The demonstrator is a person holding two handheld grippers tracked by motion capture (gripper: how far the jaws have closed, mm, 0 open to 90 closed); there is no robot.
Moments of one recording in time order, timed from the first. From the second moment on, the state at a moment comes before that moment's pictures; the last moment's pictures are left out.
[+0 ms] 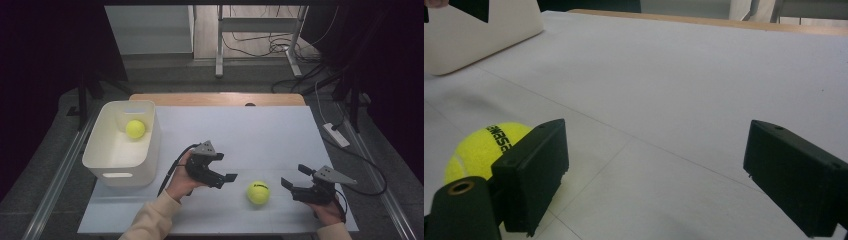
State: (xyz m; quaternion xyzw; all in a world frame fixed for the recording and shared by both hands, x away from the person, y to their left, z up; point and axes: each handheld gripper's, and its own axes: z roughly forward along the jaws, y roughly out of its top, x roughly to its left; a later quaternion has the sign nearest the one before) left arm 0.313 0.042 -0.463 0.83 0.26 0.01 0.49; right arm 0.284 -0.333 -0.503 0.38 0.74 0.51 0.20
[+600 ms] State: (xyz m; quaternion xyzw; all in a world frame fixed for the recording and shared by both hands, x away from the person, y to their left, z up) left arm 0.310 0.034 -0.469 0.84 0.25 -0.01 0.49; right arm 0.284 -0.334 -0.501 0.38 0.74 0.52 0.20
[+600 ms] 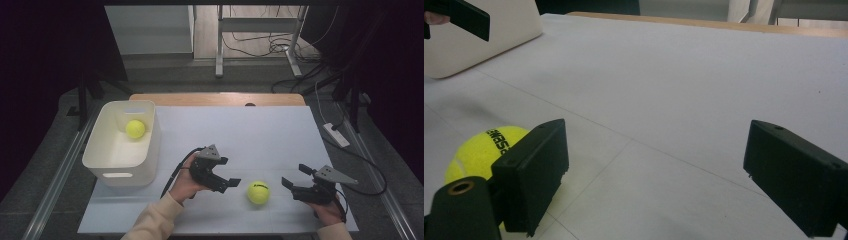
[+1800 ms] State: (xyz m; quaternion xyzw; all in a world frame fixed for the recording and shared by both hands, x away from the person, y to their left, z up) left arm 0.313 -0.002 -0.489 0.86 0.22 -0.03 0.46; right arm 0.284 -0.336 -0.499 0.38 0.74 0.52 0.20
